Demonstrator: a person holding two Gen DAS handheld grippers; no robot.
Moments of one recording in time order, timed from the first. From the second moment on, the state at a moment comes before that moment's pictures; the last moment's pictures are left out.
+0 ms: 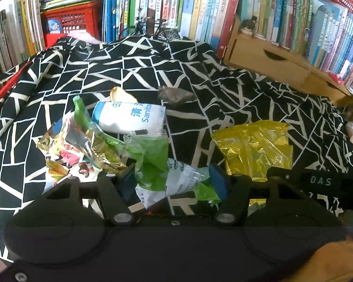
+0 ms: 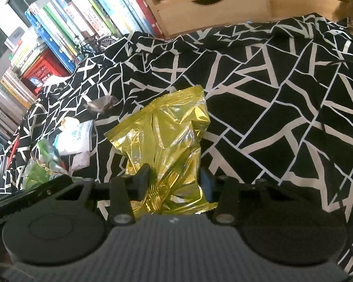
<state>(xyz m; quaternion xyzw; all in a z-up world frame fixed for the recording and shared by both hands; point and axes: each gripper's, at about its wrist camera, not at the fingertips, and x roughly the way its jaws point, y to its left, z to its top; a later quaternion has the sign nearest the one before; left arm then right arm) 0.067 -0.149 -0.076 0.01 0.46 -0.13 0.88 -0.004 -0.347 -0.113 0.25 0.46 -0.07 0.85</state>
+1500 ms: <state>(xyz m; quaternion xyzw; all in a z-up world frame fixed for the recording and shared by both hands) -0.232 0.083 -0.037 -0.01 0.46 -0.05 0.89 -0.243 -0.159 -0.059 0.19 0.43 -0.02 0.88</state>
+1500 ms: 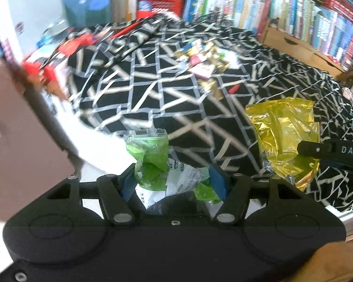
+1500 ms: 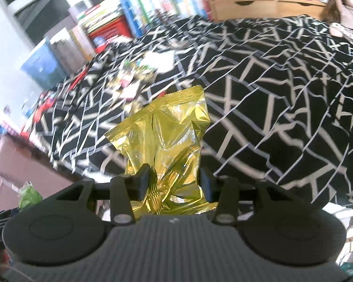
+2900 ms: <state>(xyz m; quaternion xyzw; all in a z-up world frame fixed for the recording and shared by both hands) -0.244 0.142 -0.282 -0.06 0.55 -0.01 0.83 -0.211 -0.018 -0.267 -0.13 0.52 0.21 0.82</state>
